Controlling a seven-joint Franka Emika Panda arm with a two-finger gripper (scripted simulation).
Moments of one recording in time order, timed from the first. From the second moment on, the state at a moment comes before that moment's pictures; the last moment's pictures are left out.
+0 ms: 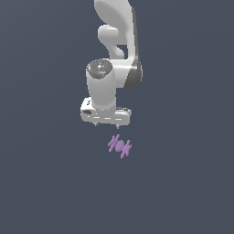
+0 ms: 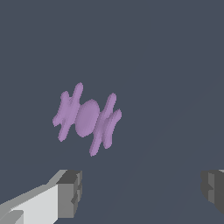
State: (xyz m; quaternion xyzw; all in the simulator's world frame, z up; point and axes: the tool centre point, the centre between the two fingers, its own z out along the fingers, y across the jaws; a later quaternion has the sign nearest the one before) arm -0.009 -0.047 0.153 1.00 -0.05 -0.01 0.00
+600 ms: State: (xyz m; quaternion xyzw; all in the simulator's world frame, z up) arm 0.002 -0.066 0.172 1.00 -0.05 0.01 0.01
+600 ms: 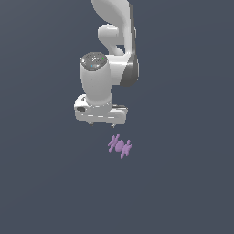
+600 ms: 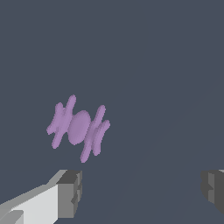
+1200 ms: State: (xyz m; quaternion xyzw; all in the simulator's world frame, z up) arm 0.005 -0.062 0.166 1.00 -0.01 0.01 0.01
